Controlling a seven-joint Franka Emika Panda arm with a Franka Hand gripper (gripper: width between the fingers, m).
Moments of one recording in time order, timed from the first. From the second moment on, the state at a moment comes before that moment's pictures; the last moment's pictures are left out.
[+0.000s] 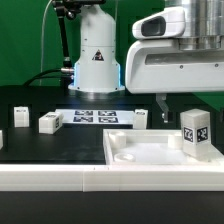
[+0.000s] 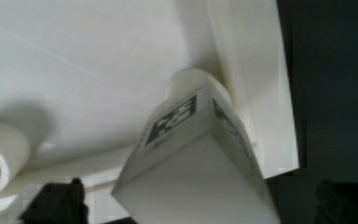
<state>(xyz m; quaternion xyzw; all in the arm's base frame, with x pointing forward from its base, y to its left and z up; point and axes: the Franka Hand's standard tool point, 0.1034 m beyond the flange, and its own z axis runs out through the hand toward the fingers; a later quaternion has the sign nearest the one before) 0.627 0.109 0.088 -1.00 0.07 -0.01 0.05</state>
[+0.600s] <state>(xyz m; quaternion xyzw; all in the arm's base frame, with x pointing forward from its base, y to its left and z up) 0.628 0.109 0.087 -1.00 -0.02 -0.02 0.05</state>
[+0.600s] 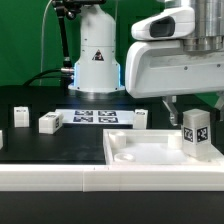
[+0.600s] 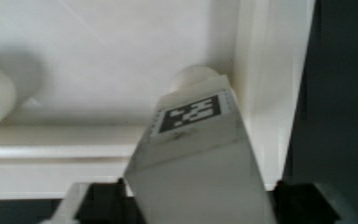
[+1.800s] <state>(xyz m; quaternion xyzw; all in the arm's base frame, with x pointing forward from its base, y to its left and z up) 0.631 0.108 0.084 -0.91 0.41 -0.01 0.05</state>
